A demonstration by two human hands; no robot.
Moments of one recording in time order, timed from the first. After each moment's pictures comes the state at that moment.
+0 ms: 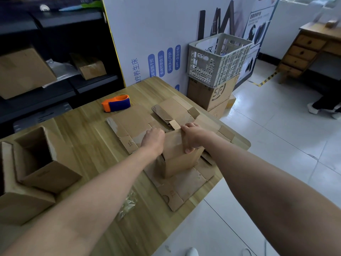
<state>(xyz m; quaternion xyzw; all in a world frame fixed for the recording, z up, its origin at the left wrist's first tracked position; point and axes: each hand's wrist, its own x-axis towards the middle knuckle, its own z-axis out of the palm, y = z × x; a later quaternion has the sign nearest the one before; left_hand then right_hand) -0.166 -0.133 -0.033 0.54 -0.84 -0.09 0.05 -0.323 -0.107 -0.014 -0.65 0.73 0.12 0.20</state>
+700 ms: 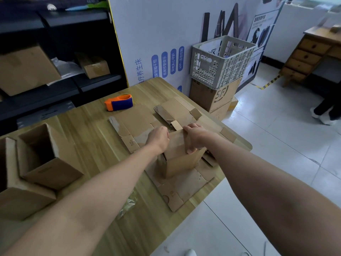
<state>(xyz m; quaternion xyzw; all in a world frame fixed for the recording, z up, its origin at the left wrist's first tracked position) -0.173 -0.134 -0.024 0.56 -0.80 -0.21 0.09 -0.328 -0.108 -0.016 -0.65 0.73 0.10 0.21</state>
